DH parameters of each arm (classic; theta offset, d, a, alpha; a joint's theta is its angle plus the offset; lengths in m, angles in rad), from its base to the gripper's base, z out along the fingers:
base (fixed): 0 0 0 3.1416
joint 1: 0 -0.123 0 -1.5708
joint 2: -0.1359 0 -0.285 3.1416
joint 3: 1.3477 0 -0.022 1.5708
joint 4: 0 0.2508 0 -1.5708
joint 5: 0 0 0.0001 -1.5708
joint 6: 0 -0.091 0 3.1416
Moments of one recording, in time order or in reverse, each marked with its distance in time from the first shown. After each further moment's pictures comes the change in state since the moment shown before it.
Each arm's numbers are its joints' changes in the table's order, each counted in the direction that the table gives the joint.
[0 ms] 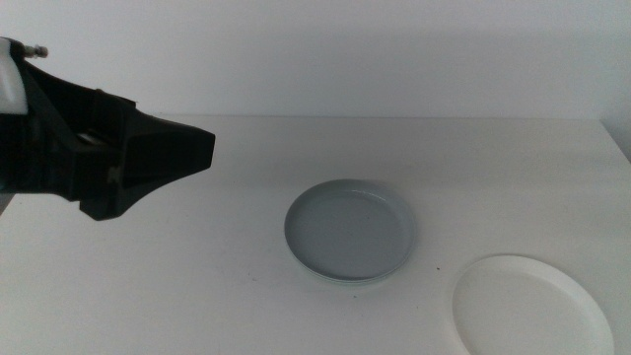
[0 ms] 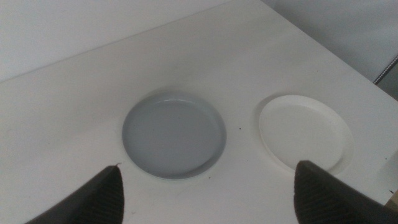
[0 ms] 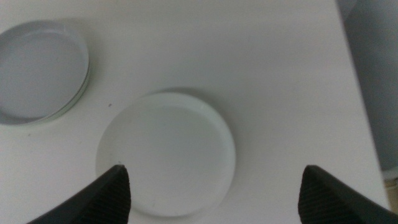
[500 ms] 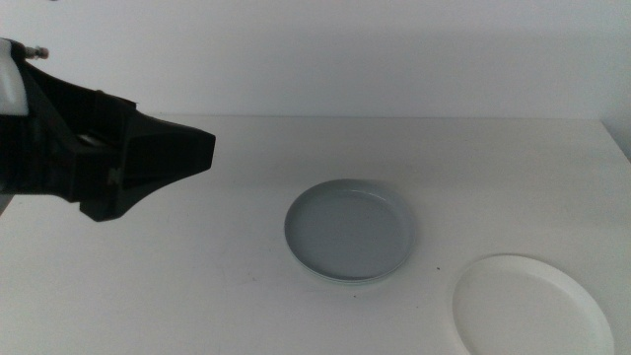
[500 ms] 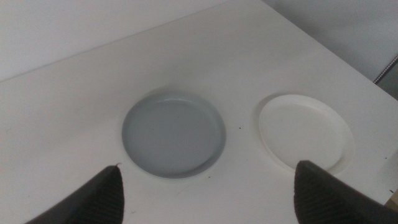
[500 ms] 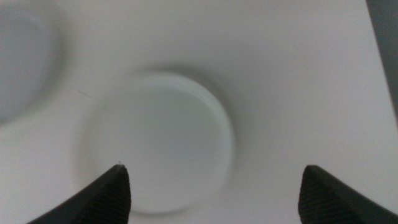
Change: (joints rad) left arm 0.000 0.000 0.002 0.000 0.000 0.000; right arm 0.008 -0.209 -0.004 -0.002 -0.040 -0.109
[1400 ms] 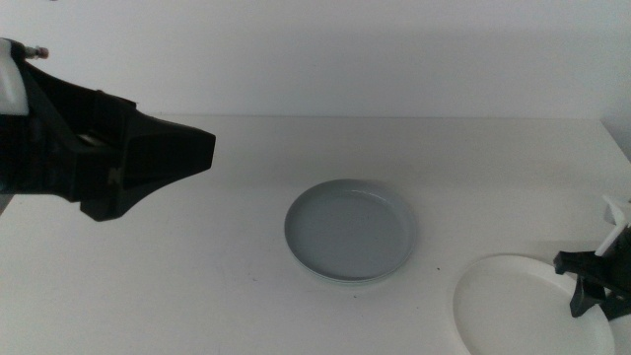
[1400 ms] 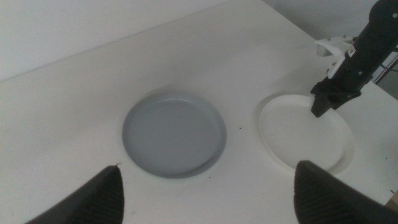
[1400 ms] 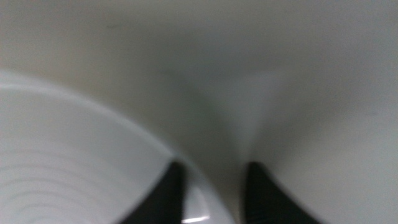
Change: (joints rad) left arm 0.000 0.000 0.000 0.000 0.000 0.000; right arm 0.105 -0.887 -0.004 0.095 -0.261 0.104
